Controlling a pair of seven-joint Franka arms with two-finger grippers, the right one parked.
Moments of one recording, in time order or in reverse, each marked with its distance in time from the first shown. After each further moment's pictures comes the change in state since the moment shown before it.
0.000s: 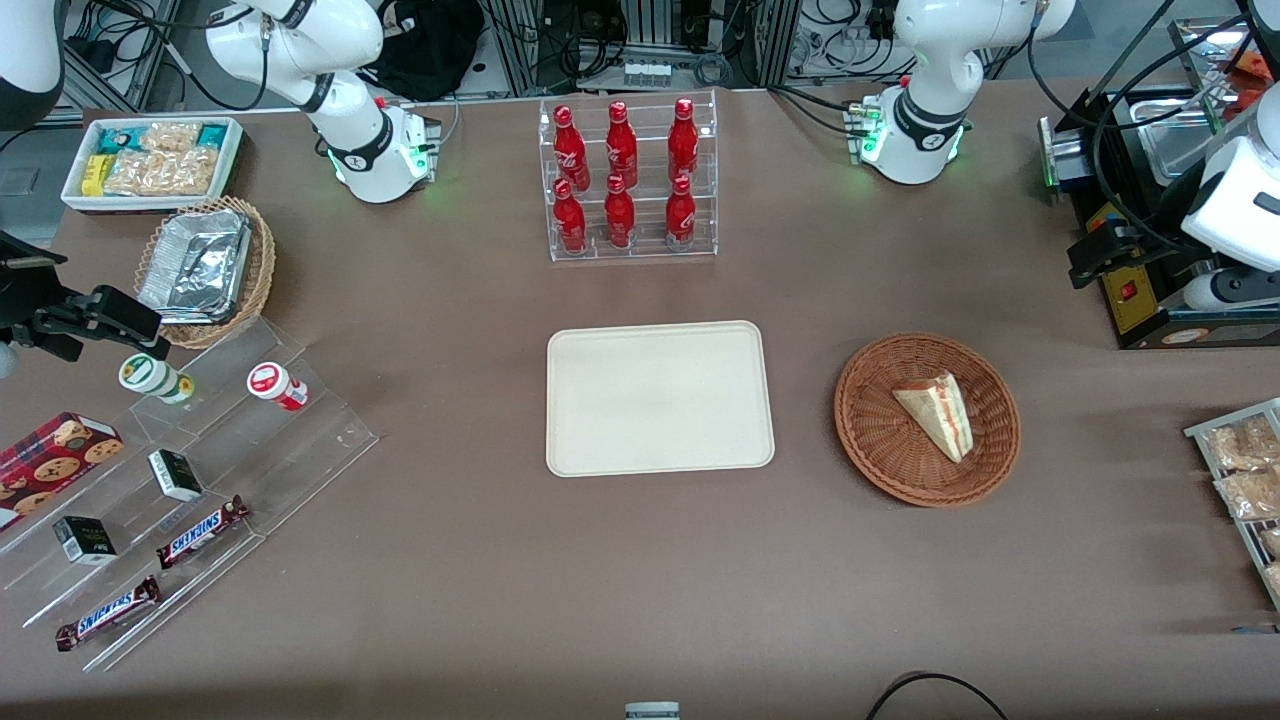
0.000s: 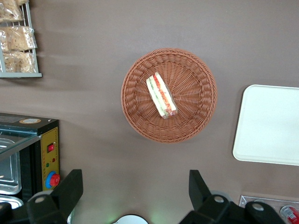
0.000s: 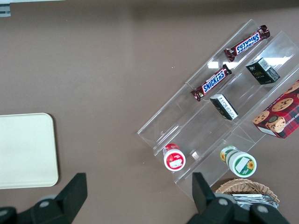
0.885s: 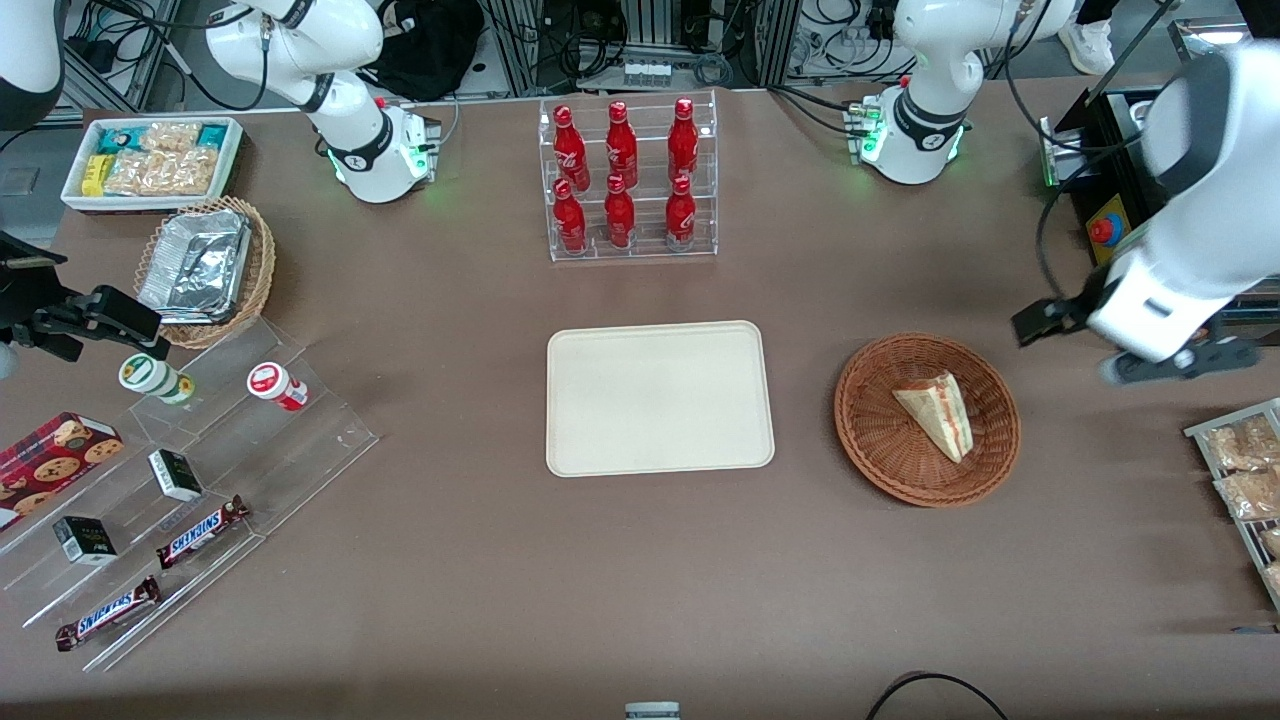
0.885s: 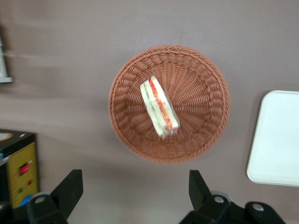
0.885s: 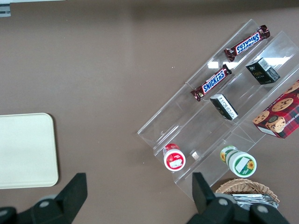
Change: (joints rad) arm 0.000 0.034 0.000 -0.352 0.000 0.371 -0.022
